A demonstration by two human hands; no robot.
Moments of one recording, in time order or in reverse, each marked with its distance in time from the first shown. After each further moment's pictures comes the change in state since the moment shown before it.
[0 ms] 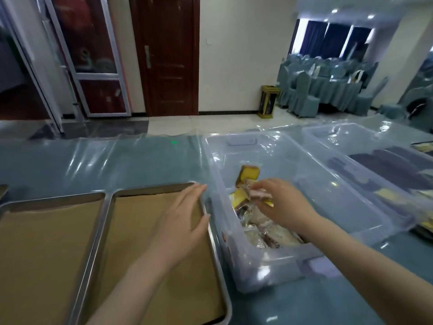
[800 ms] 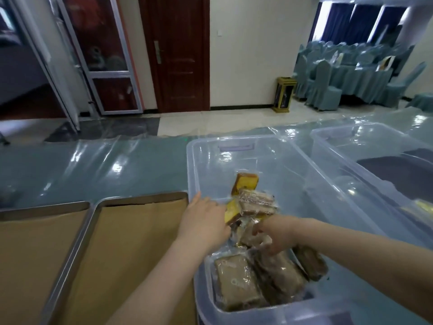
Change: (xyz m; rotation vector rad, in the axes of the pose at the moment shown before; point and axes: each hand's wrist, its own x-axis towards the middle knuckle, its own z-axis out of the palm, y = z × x) left_hand 0.121 0.032 0.101 0.624 -0.325 -0.019; right_hand 0.070 0.116 0.048 -0.323 -0.874 -0.125
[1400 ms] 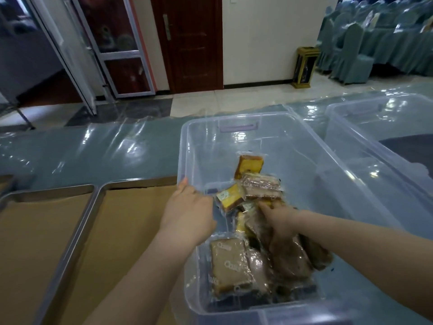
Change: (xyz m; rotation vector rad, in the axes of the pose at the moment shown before) left_hand 0.005 0.008 0.000 0.205 -0.129 -0.110; right_hand 0.049 0.042 0.036 0.069 -0.049 0.164
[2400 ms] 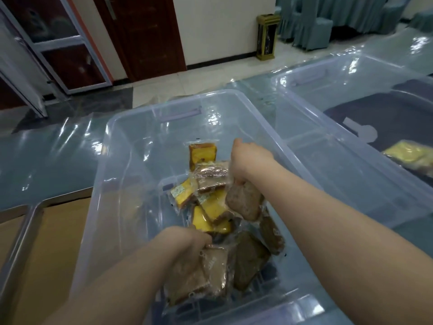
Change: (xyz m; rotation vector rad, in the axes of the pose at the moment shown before) left_hand 0.070 0.096 0.081 -0.042 -0.935 0.336; right_hand -0.030 0.043 -0.079 0.374 0.421 0.301
